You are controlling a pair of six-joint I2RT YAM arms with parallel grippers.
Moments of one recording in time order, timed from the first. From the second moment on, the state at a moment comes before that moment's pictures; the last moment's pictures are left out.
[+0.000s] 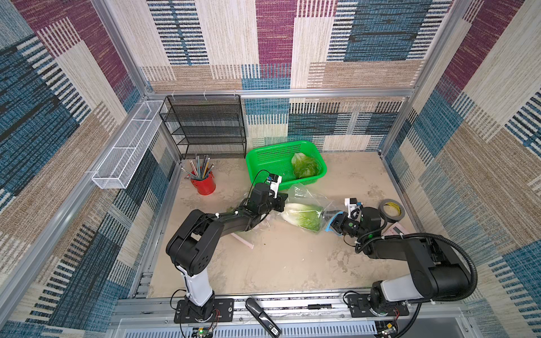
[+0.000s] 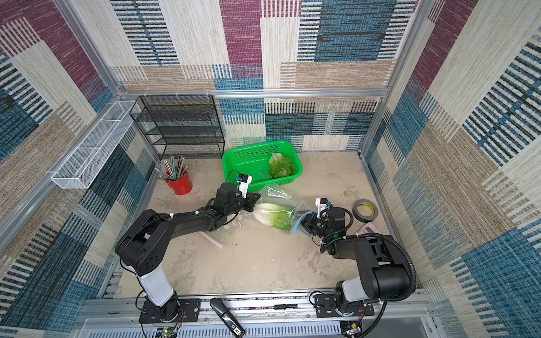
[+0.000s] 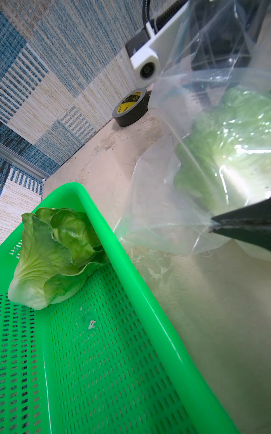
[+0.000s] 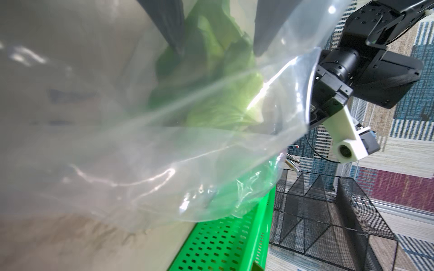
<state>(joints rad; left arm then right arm) -0.58 1.80 0.94 0.45 0.24 -0.35 0.10 1.44 0.29 0.78 -0.72 0.99</state>
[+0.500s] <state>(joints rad) -0.58 1.80 0.90 0.58 0.26 -0.37 0.10 1.51 0.20 0.97 -0.75 1.06</state>
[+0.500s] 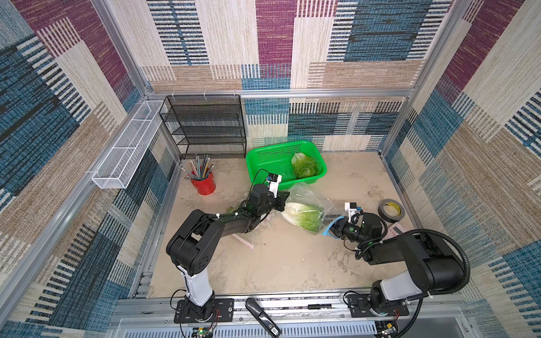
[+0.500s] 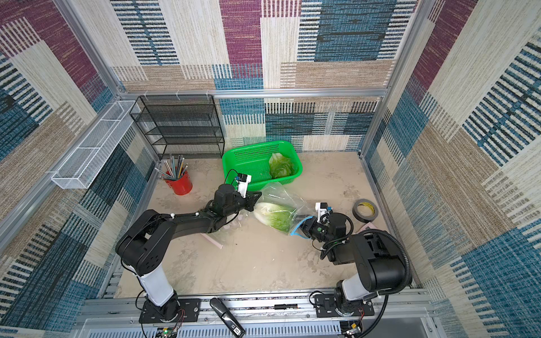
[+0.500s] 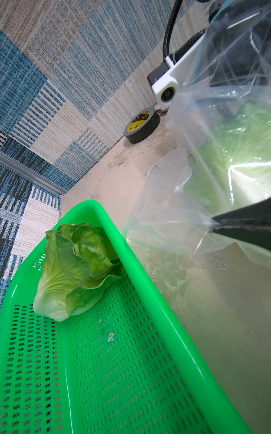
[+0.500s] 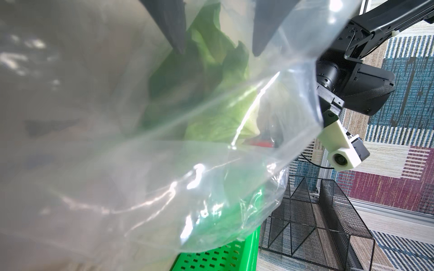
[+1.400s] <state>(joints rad) -0.57 1.81 0.89 0.67 0.29 -0.39 0.17 1.77 0.28 1.27 -0.75 1.18</state>
